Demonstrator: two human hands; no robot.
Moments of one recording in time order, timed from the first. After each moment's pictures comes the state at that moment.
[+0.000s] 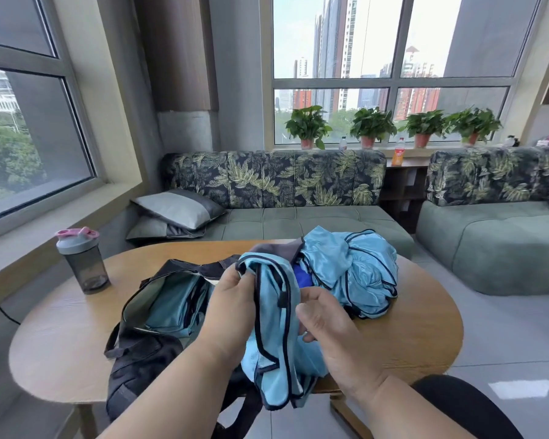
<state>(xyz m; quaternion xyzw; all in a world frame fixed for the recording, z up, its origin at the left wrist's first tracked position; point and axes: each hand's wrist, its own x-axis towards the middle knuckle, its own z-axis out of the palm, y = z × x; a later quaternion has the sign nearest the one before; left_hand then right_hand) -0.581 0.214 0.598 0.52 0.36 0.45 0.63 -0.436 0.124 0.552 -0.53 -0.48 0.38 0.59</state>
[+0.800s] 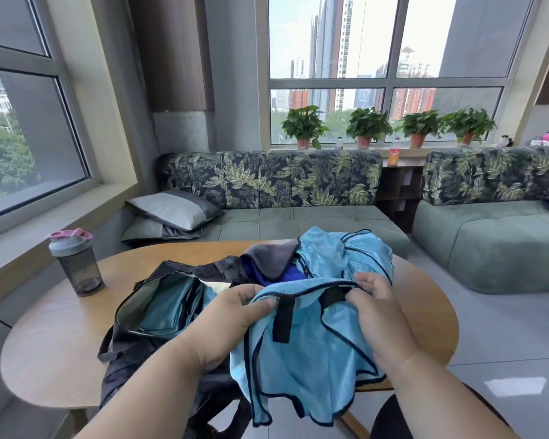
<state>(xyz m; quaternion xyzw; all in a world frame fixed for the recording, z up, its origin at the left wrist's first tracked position) -0.599 0.236 0.581 0.65 0.32 0.26 0.64 -0.374 0.132 0.560 -0.66 -0.30 0.25 0.64</state>
